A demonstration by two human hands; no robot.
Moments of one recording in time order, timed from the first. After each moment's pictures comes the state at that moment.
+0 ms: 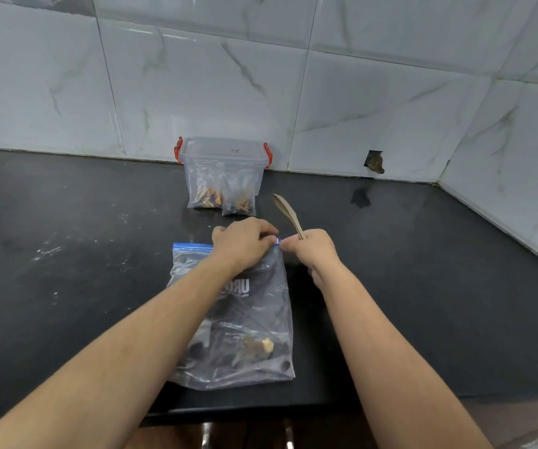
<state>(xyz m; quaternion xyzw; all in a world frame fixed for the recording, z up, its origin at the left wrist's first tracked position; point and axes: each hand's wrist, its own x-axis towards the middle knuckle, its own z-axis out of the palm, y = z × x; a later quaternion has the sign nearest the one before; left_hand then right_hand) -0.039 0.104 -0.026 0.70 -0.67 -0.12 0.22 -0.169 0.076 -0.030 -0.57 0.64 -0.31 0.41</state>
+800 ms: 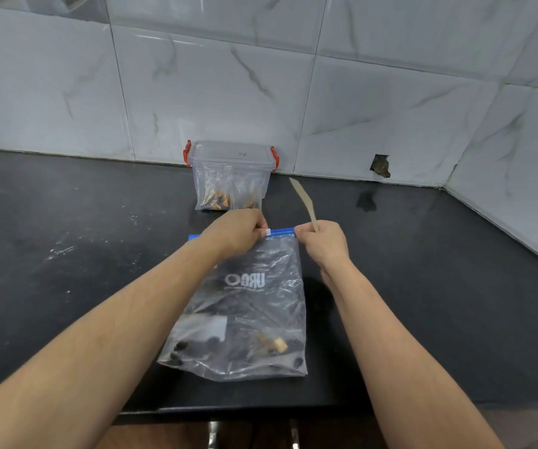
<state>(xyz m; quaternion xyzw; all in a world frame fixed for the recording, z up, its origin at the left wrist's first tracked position) -0.009 0.105 -0.004 0.65 -0.72 -0.14 0.19 -0.172 0.070 -0.026 -0.60 0.60 -0.39 0.37</state>
